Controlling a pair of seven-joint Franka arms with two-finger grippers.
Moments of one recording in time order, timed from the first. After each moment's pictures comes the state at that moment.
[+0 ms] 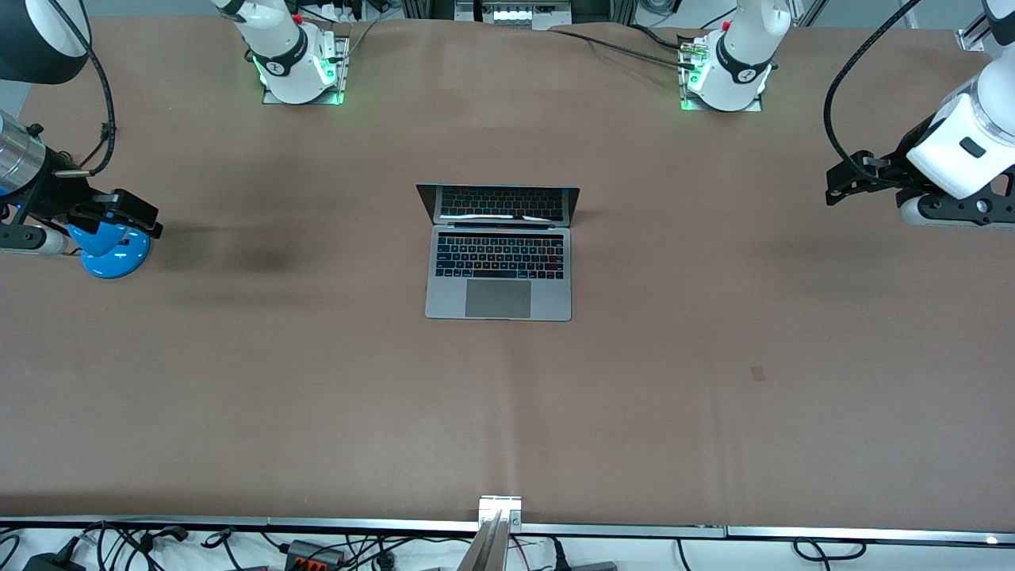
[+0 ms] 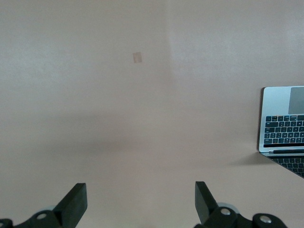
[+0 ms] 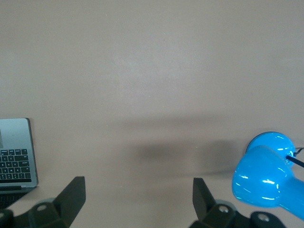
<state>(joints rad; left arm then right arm) -0.02 0.03 -0.06 -1.57 0.00 1.53 -0.05 -0.10 0.04 0.09 -1.71 0.00 1.76 0.06</state>
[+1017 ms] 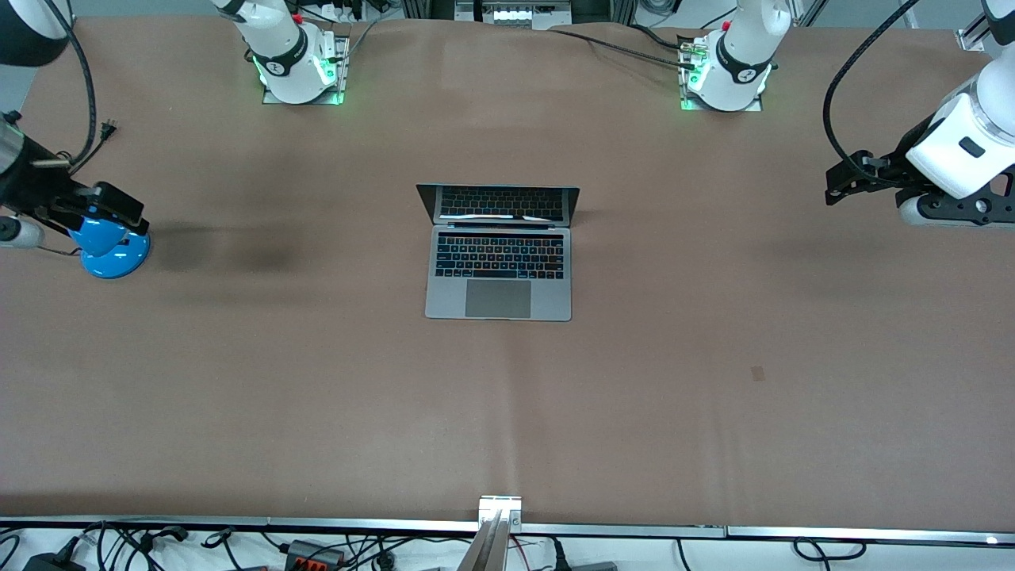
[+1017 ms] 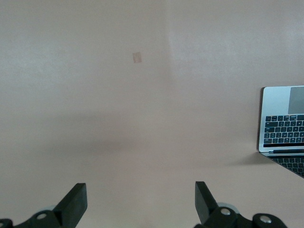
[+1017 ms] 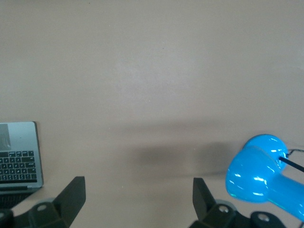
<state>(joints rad) -0.02 0.03 -0.06 -1.57 0.00 1.53 -0.05 -0.10 0.04 0.09 -1.62 0.00 1.70 0.06</state>
